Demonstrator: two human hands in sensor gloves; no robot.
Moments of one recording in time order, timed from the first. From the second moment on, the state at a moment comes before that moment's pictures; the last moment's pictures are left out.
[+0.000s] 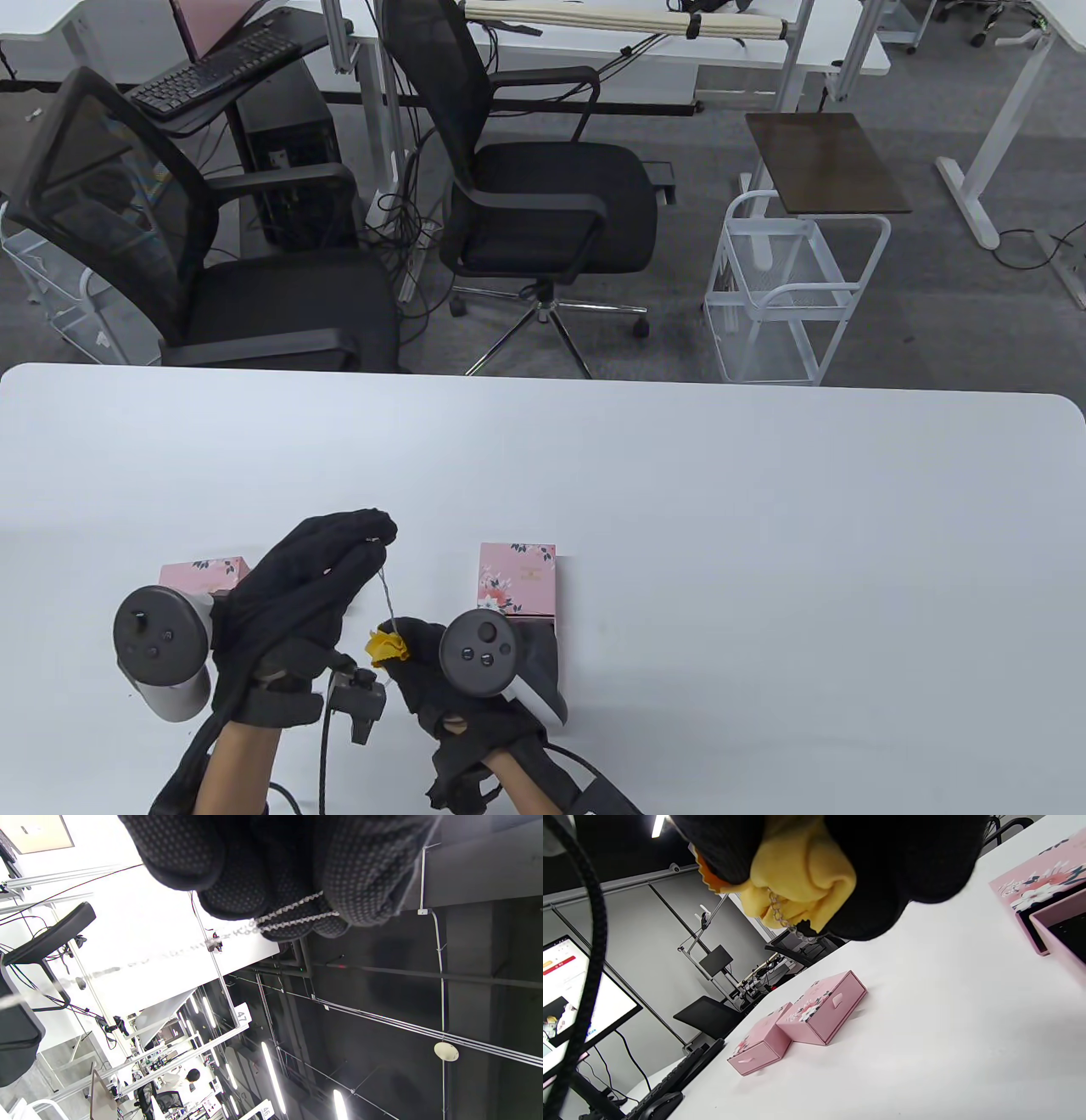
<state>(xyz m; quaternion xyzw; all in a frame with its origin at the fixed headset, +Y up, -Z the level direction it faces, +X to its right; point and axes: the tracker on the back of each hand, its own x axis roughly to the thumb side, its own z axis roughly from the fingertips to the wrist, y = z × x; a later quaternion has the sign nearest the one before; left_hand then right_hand) -0.247 -0.572 -0.267 0.22 -0.17 0.58 0.77 -0.058 -0.694 -0.286 0.23 0.06 0.90 0.36</state>
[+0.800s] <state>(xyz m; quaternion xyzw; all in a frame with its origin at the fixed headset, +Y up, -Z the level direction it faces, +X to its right) -0.266 -0.569 -0.263 0.24 -0.15 0.60 0.75 -0.072 -0.709 -0.282 0.24 0.13 0.92 0.30</state>
